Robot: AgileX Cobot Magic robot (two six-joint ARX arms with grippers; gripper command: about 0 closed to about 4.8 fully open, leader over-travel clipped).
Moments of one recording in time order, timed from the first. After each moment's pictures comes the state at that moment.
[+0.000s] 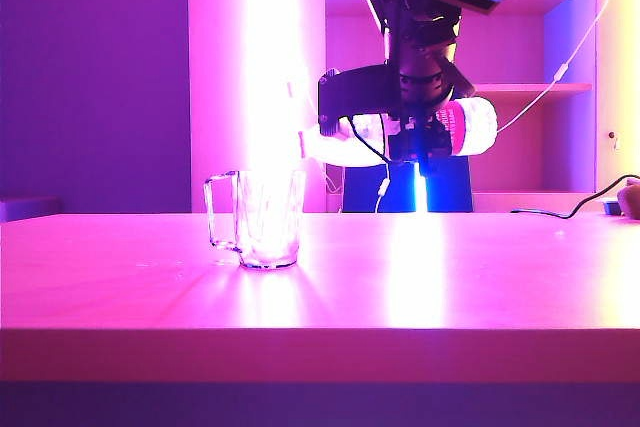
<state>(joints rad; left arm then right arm) -0.08 0.22 0.41 -0.41 0.28 -0.08 0.56 1.84 1.27 0.10 0.70 -1.32</state>
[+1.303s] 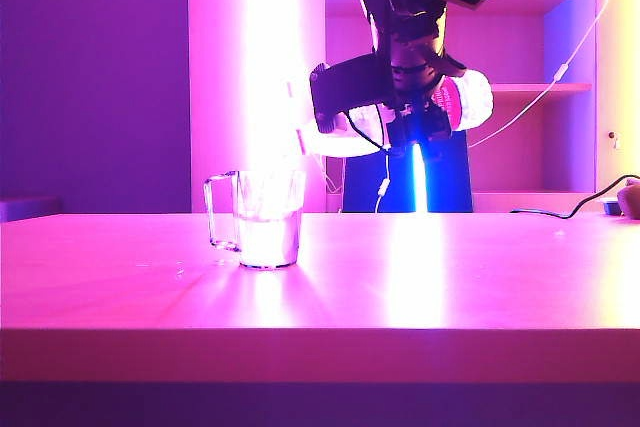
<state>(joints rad) -0.08 0.22 0.41 -0.42 0.28 -0.08 0.59 1.84 1.27 0.19 0.80 -1.48</state>
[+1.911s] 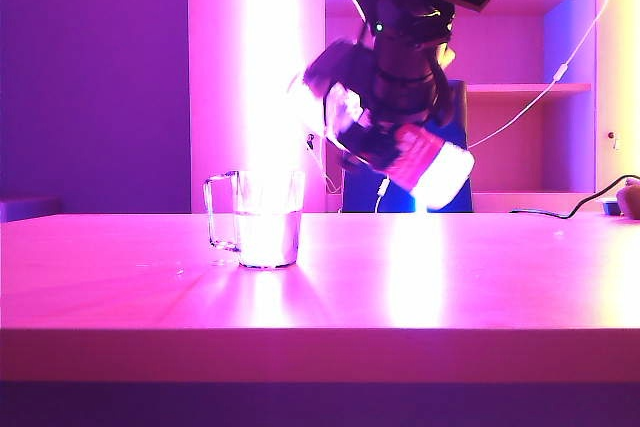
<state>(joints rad) -0.08 0.22 0.41 -0.42 0.28 -0.08 0.59 1.84 1.27 0.03 0.58 -0.49</state>
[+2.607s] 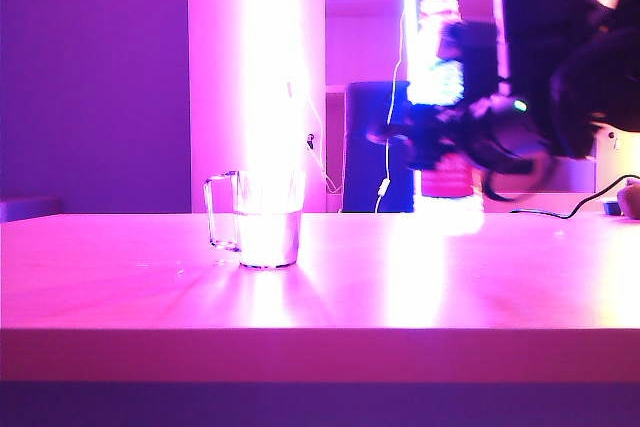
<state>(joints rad) -0.08 0.22 0.41 -0.42 0.28 -0.04 0.46 1.79 0.65 1.11 0.36 0.06</state>
